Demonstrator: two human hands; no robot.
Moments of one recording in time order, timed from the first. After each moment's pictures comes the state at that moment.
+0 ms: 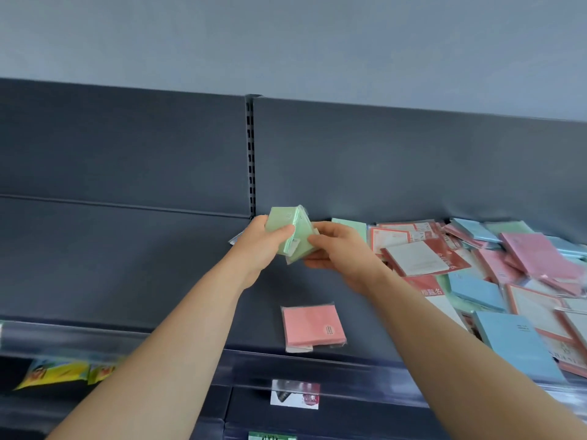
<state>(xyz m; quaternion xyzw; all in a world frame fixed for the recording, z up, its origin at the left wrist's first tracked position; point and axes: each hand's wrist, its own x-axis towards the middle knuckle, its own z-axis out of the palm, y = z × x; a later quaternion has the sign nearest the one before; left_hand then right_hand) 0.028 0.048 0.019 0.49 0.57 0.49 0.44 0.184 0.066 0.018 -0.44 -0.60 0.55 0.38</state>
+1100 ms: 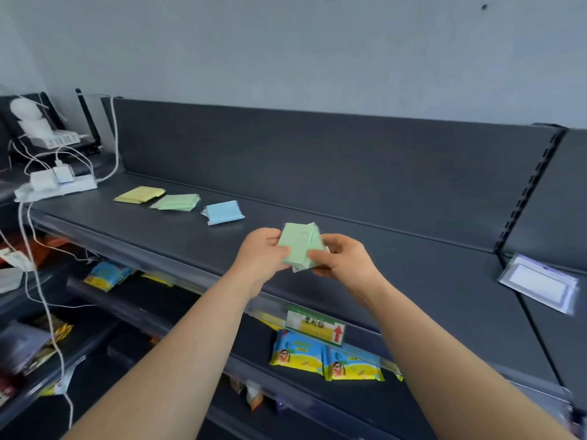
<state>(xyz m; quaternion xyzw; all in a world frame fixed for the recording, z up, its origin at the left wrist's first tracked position) -0.385 -0.100 0.039 0.38 0.66 0.56 0.33 -0.253 -0.016 0.010 -0.35 -0.62 0.61 0.34</state>
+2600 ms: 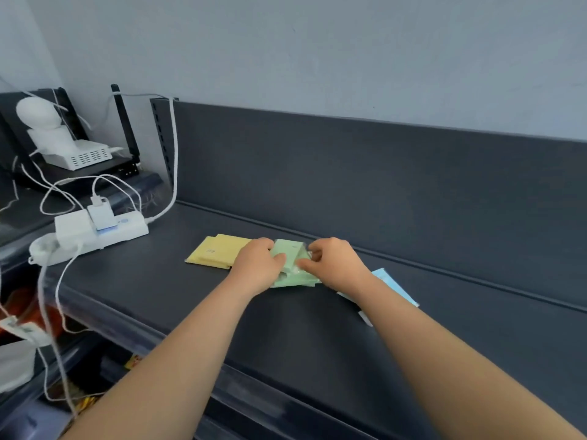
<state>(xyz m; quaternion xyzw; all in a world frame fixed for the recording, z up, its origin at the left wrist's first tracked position) -0.807 -0.006 0.021 0.46 0.81 0.33 0.17 -0.679 0.075 0.015 -0.43 -0.85 0.25 0.17</state>
